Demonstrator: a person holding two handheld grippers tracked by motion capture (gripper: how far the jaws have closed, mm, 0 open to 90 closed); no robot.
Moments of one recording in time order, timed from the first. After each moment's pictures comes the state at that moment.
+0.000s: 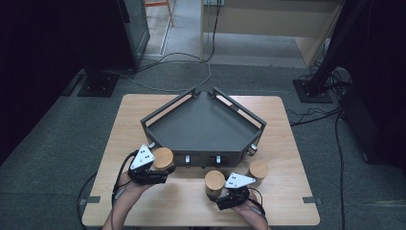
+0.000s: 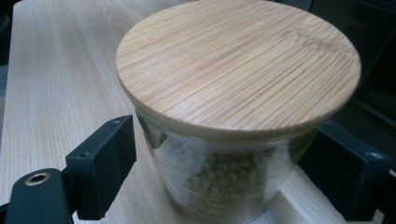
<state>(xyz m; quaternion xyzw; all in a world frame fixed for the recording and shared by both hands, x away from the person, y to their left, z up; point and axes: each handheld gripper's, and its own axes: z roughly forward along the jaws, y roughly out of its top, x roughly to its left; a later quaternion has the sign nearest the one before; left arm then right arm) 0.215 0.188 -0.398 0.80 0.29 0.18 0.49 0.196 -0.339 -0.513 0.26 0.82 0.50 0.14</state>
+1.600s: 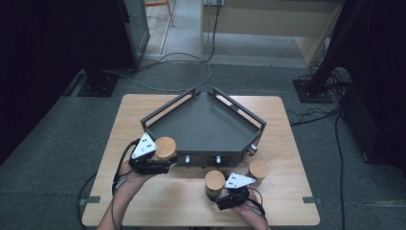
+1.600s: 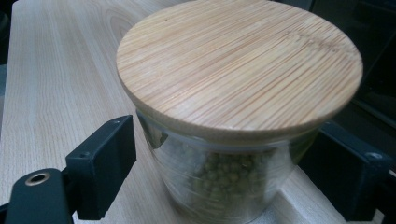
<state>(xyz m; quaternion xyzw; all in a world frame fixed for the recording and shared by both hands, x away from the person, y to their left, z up) 0.225 0.179 -0.365 0.80 0.28 0.20 0.50 0.195 -0.339 -0.513 0.26 0.82 0.50 0.14</state>
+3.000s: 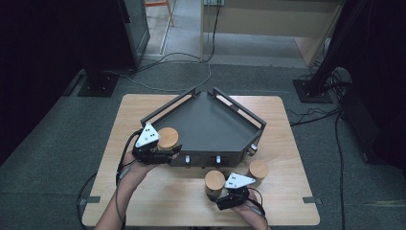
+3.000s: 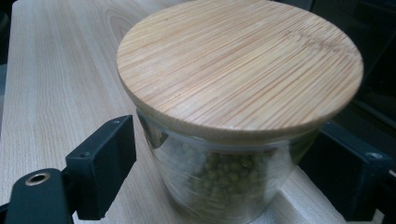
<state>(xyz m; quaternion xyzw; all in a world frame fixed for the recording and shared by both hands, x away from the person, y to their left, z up) 0.246 0.169 -0.353 0.79 0.28 0.20 0.50 0.195 -0.339 -0.513 0.26 0.82 0.50 0.14</state>
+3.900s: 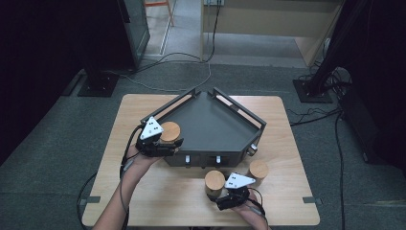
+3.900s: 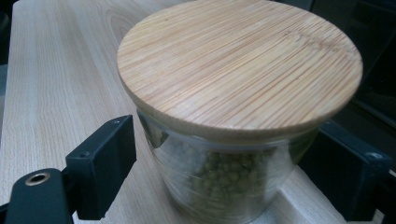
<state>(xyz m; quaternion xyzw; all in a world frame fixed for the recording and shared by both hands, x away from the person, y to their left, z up) 0.266 0.161 -0.357 0.79 0.29 0.21 0.50 0.195 -0.339 -0.513 0.26 0.82 0.50 0.14</state>
